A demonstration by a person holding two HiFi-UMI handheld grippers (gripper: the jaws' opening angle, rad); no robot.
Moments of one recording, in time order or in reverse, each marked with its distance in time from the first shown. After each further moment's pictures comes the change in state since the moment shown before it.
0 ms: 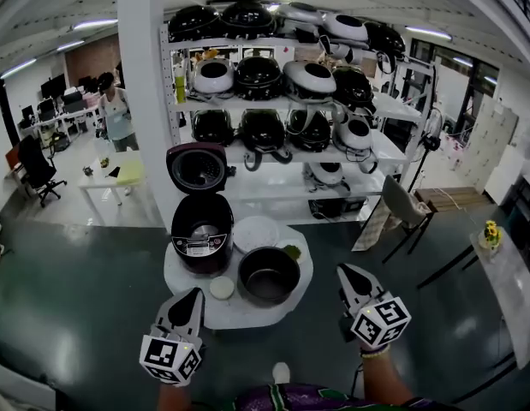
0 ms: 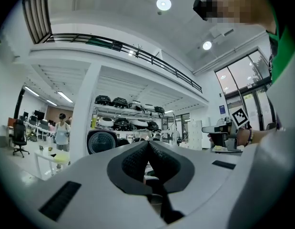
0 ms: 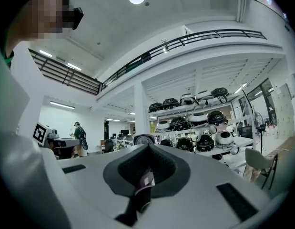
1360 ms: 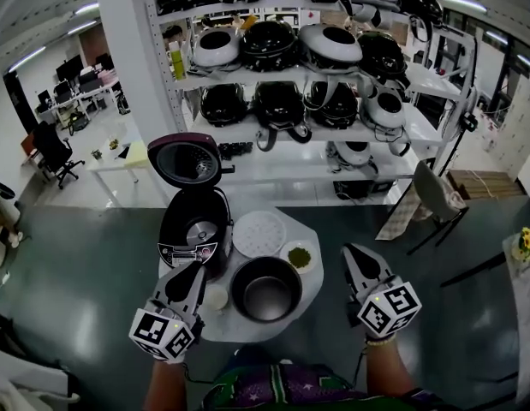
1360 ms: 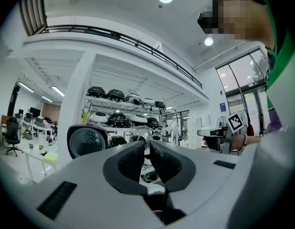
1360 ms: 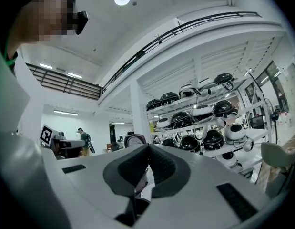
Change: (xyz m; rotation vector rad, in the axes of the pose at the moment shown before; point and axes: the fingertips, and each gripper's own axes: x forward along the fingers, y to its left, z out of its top) left arm 0.213 0.015 -0.020 -0.003 0.046 -0.017; right arm 0.145 -0.164 -0.017 0.069 -0.004 0.115
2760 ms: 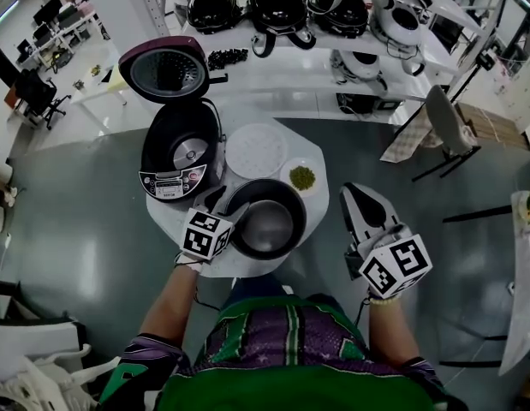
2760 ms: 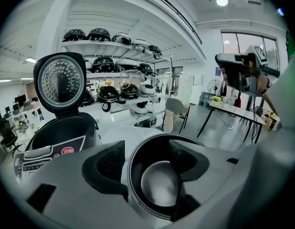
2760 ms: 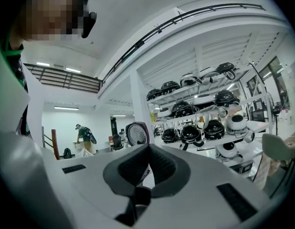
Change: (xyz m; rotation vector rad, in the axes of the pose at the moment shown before) left arm 0.114 0.023 -0.253 0.059 0.602 -0.121; right arm 0.029 0.002 -0.062 0.008 0.099 0.018
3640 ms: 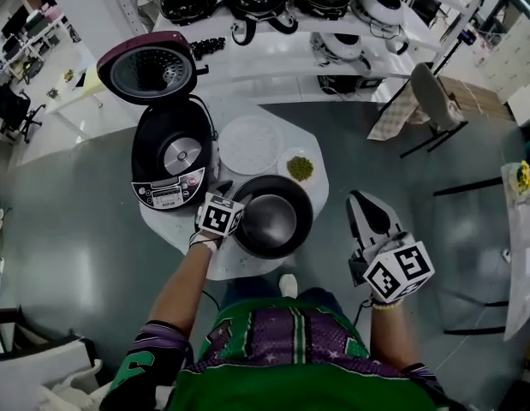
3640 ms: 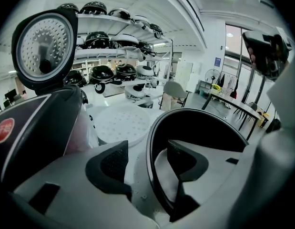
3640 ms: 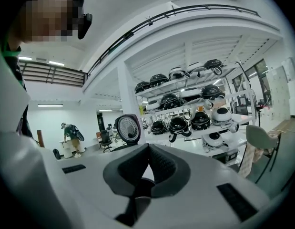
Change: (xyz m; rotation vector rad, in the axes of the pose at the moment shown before) left arm 0.088 0.044 -0.066 0.004 0.195 -0.080; right arm 0.006 0.009 -0.037 0.065 0.086 -0.167
